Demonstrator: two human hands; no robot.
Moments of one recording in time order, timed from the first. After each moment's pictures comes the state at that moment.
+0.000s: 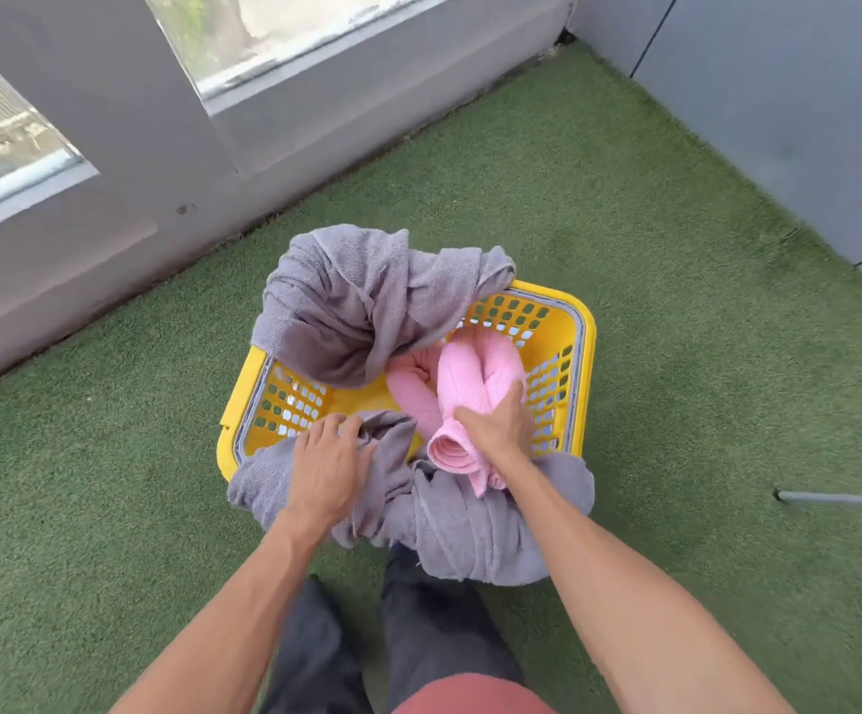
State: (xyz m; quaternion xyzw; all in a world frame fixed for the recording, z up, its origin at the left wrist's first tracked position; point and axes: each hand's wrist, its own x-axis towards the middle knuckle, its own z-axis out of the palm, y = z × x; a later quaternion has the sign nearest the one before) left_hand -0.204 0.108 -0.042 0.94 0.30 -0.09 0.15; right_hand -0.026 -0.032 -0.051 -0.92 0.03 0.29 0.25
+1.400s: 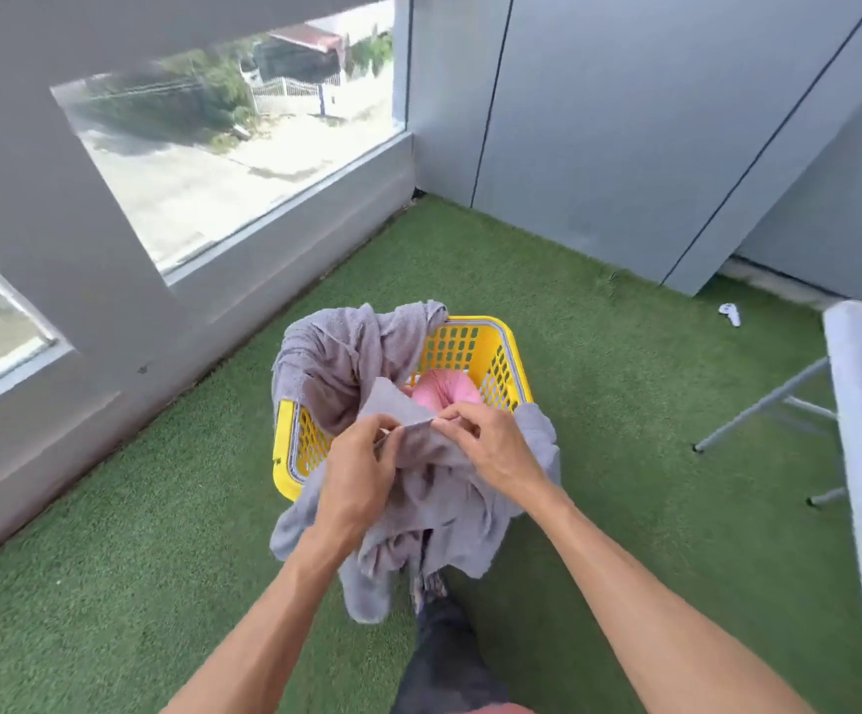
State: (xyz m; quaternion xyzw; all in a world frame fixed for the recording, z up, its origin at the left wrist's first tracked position) left_hand -0.316 0.089 0.122 0.87 0.15 0.17 0.44; right_hand -0.230 -0.075 0.136 -0.85 -0.26 0.07 0.44
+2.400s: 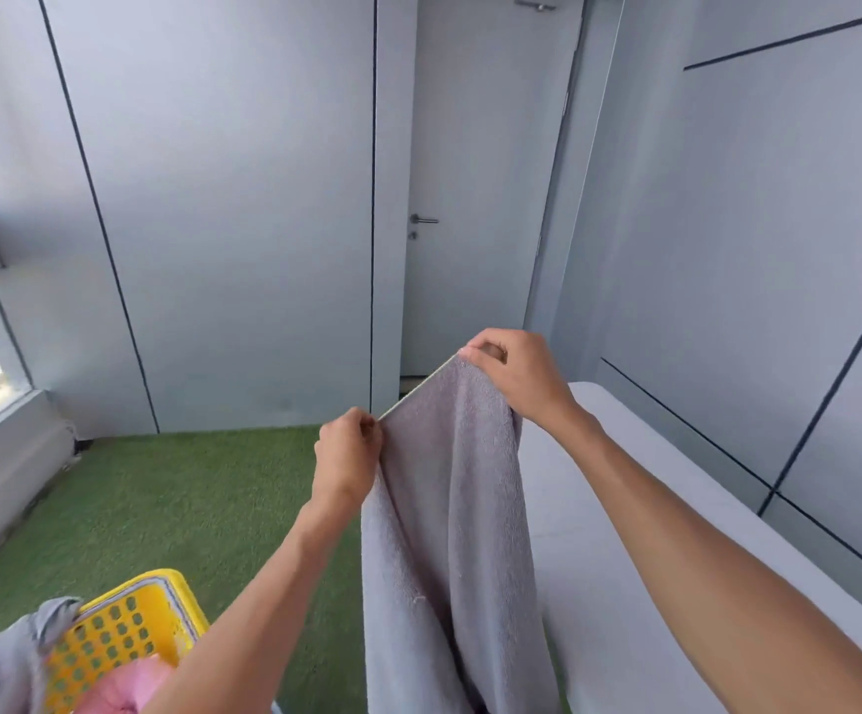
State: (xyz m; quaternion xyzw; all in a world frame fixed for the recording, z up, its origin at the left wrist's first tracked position) left_hand -0.126 -0.296 0.325 0.87 -0.14 0.17 0.44; right_hand -0.179 -0.503 0.421 -0.90 -0.03 -0.31 0.31
